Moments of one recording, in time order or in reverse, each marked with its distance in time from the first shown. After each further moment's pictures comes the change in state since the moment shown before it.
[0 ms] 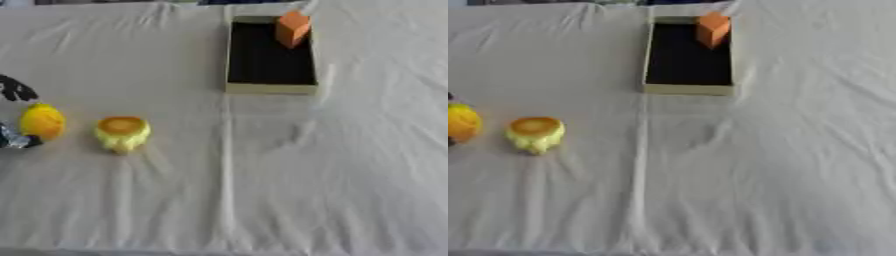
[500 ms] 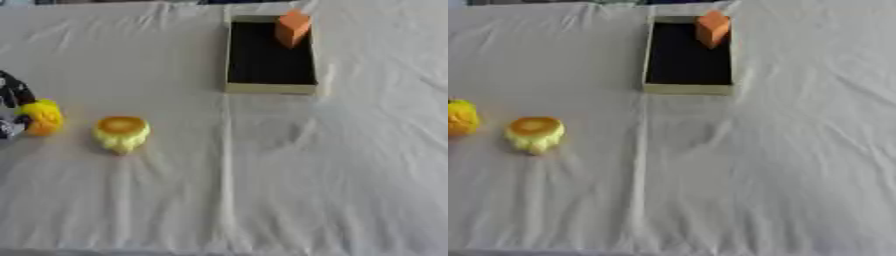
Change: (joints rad) left arm -0.004 -0.017 0.001 -0.016 0.083 0.002 0.113; right arm 0.010 0.004 -0.003 0.000 0.000 0.005 -0.001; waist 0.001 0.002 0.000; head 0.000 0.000
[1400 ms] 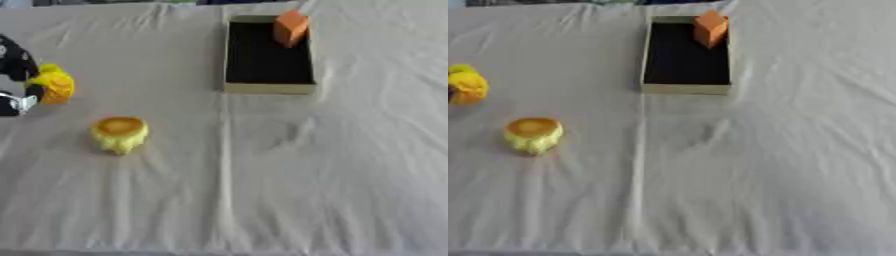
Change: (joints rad) left arm -0.054 0.000 0.037 -0.210 -0.081 -0.042 0.163; right arm 0.009 0.006 -0.009 0.000 -0.001 0.005 -0.012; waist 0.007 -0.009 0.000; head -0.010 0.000
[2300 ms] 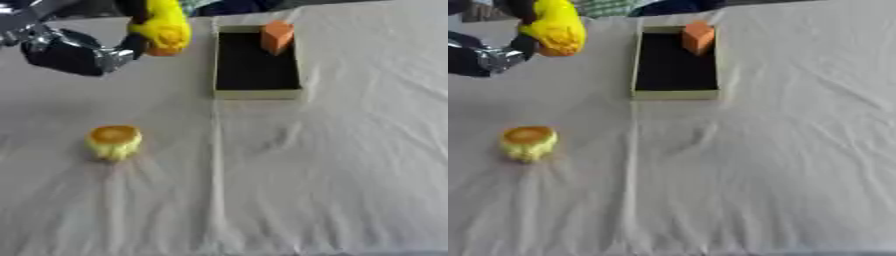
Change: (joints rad) left arm -0.396 -0.251 -0.152 -0.244 -0.072 -0.089 -0.186; right arm -0.063 0.000 0.025 0.000 -0.037 -0.005 0.010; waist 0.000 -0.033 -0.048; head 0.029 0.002
